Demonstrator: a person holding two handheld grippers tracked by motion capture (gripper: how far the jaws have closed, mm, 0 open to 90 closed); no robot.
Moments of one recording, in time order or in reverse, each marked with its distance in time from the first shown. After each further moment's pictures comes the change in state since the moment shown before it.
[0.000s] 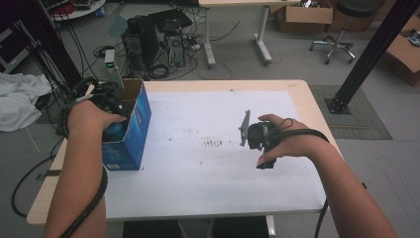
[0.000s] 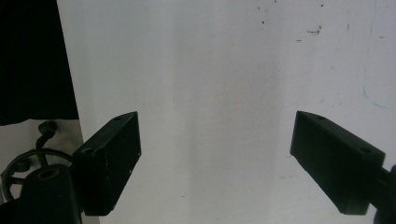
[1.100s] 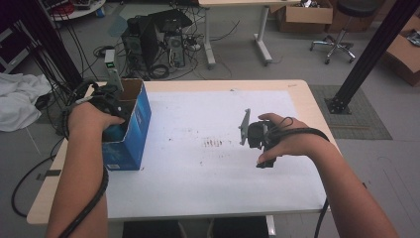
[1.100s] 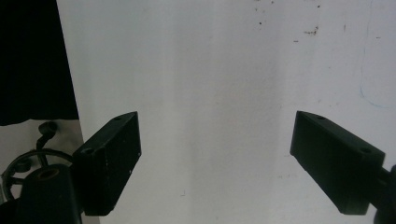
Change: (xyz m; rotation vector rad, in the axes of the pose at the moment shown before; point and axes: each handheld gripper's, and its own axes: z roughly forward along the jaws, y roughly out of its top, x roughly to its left) left arm 0.007 0.003 0.012 0.025 -0.037 -0.010; right arm -0.001 0.000 -0.002 -0.002 -0.001 0.006
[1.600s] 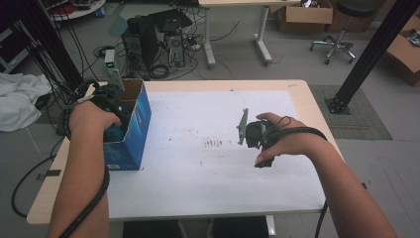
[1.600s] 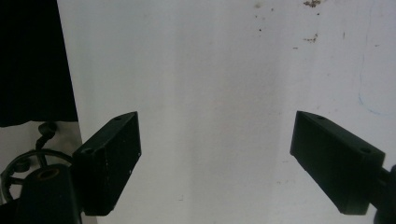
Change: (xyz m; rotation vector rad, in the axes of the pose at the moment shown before) left arm -0.002 0.002 0.000 0.016 0.015 0.006; right arm -0.002 0.005 0.001 -0.003 0.004 -0.012
